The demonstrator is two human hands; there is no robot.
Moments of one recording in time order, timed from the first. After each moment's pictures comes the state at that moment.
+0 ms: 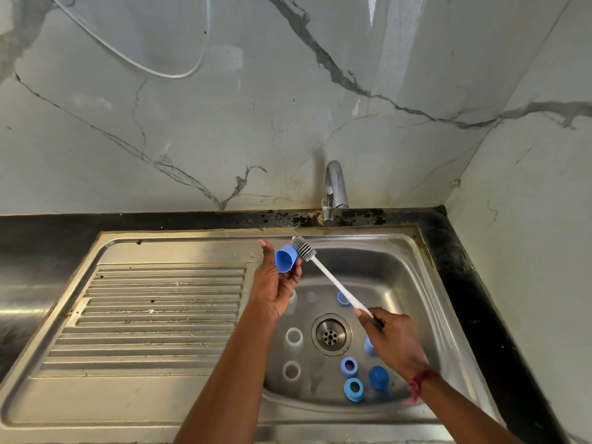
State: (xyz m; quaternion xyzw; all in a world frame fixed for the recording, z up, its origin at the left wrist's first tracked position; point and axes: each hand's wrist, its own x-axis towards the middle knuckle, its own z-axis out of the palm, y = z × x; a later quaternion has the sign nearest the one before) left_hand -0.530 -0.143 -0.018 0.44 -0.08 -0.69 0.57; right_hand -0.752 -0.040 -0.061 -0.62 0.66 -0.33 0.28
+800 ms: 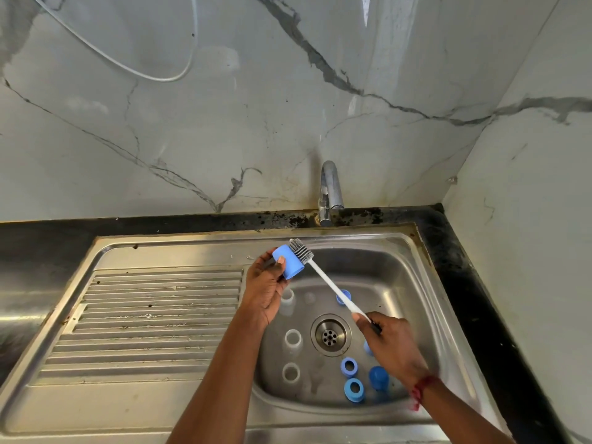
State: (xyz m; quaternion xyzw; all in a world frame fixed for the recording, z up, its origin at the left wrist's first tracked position) left_hand -0.522 -0.144 -0.026 0.46 -0.19 -0.66 0.56; right_hand -0.750 -0.036 -0.057 -0.59 0.67 -0.32 0.32
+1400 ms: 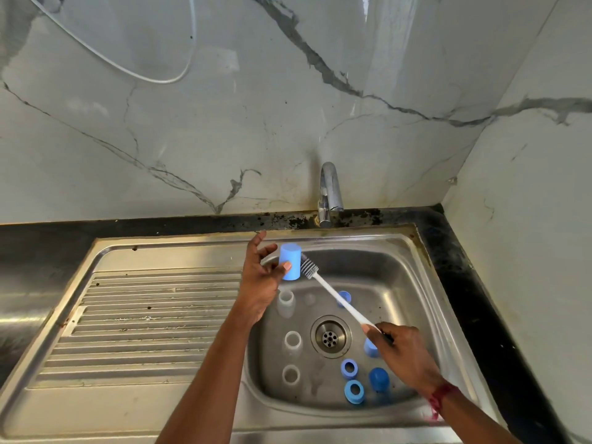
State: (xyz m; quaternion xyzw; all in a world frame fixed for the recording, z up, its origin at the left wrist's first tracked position) left_hand -0.510 -0.143 -0.013 0.49 -0.41 -0.55 0.54; right_hand -0.771 -0.025 -0.065 -0.60 0.67 -0.29 0.33
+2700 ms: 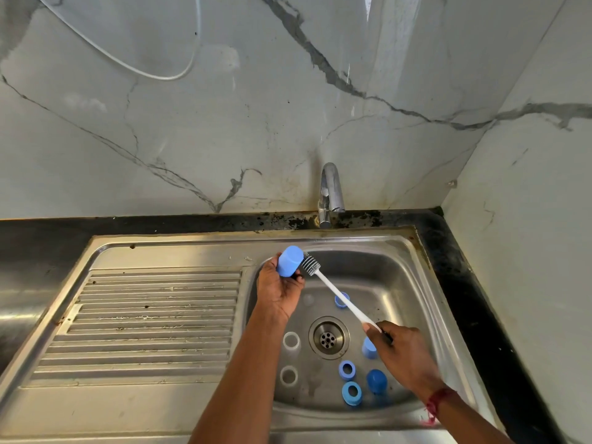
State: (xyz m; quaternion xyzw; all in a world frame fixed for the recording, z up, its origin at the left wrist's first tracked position) left_hand -0.552 -0.155 -0.024 0.42 0.05 -0.69 0.59; right_hand -0.768 -0.025 -0.058 -0.62 0.69 -0.25 0.27
